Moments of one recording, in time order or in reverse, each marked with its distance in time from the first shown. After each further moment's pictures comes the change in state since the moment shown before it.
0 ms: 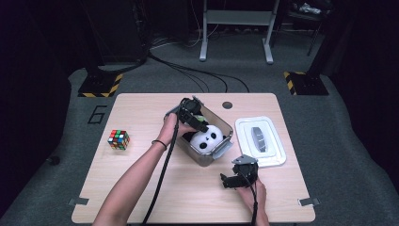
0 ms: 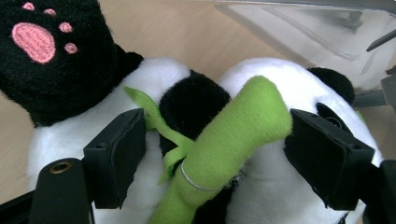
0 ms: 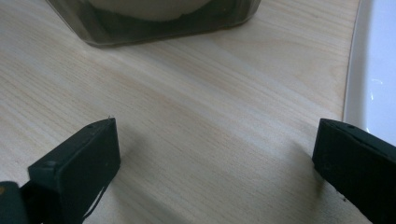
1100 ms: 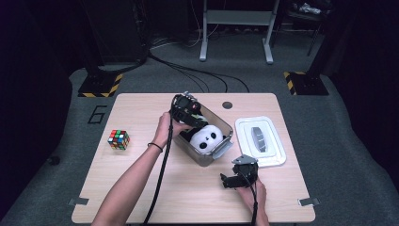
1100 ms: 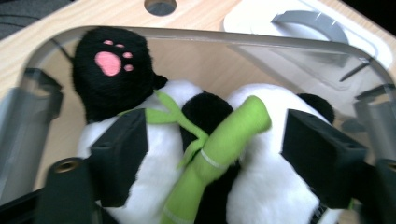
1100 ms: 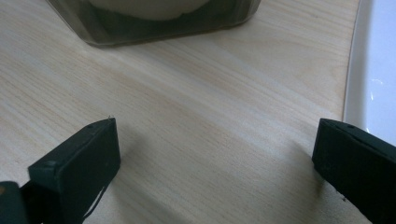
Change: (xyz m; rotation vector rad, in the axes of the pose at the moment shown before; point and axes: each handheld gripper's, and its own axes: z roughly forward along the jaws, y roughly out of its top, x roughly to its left) left arm -0.001 -0.012 -0.037 -0.156 0.053 -0.038; right arm 0.000 0.000 0.000 0.001 0.002 0.002
